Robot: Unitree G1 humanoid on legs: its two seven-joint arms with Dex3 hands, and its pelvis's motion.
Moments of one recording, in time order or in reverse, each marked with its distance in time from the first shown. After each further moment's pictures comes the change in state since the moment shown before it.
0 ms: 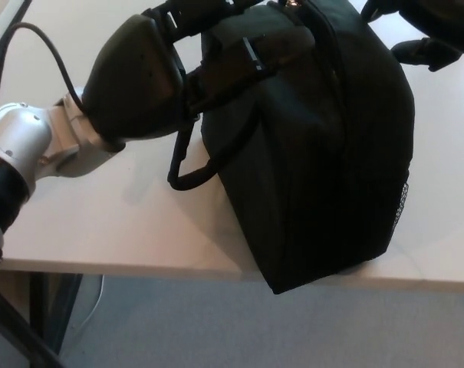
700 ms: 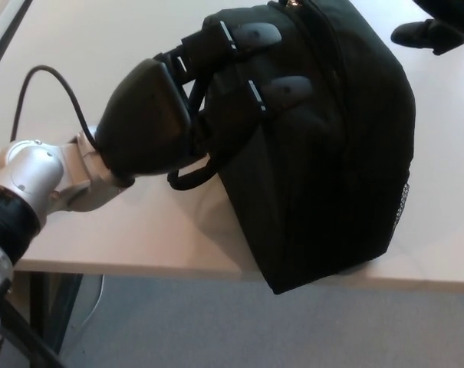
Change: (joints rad) left_arm 0.098 -0.041 0.005 -0.032 -0.002 -0.003 -0.014; right_arm 0.013 -0.040 -0.034 -0.059 -0.004 -0.068 -0.141
